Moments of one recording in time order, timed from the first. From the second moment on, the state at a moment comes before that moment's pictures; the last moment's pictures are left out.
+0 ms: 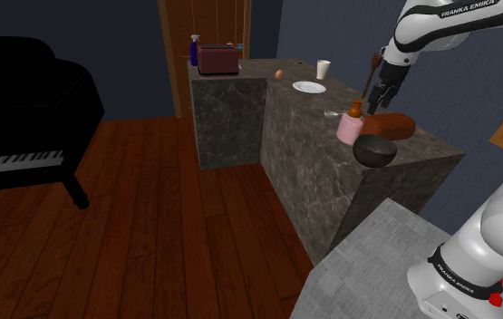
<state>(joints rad) -0.06 -0.31 -0.38 -2.25 -0.14 1.97 -0.34</state>
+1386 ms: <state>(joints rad) -0.21 0.39 -0.49 -1.80 0.25 2.13 -0.70</state>
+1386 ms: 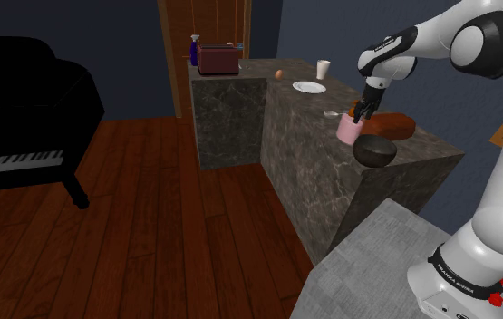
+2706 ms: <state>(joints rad) -0.21 0.41 -0.48 -1.82 0.27 2.17 -0.71</state>
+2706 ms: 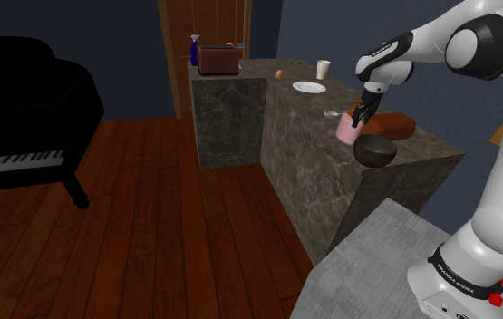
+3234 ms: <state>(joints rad) -0.20 0.37 -0.50 -1.77 0.24 2.09 -0.69</state>
